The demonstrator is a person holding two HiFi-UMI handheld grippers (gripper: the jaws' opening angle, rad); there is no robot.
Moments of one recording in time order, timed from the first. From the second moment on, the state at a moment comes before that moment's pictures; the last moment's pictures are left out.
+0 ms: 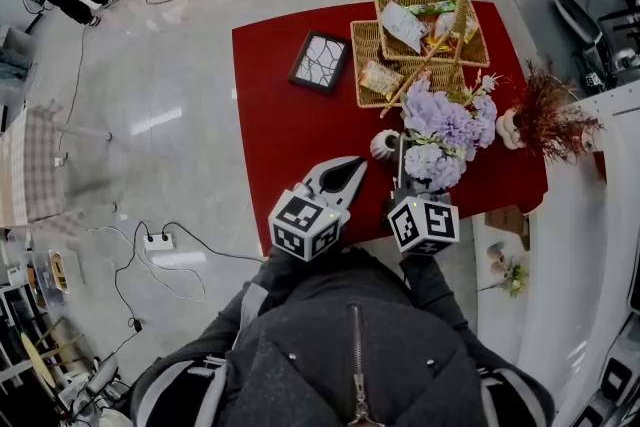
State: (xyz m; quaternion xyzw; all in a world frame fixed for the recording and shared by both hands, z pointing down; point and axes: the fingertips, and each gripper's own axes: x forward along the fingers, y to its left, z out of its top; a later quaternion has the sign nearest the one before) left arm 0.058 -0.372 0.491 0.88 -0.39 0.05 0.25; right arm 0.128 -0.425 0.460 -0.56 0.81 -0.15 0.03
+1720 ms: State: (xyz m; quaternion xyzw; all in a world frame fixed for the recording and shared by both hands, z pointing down) left arm 0.056 -0.370 0.481 0.89 -0.40 0.04 0.24; right arm 0.138 -0.414 0.337 -0.52 0.85 -0.10 0.04
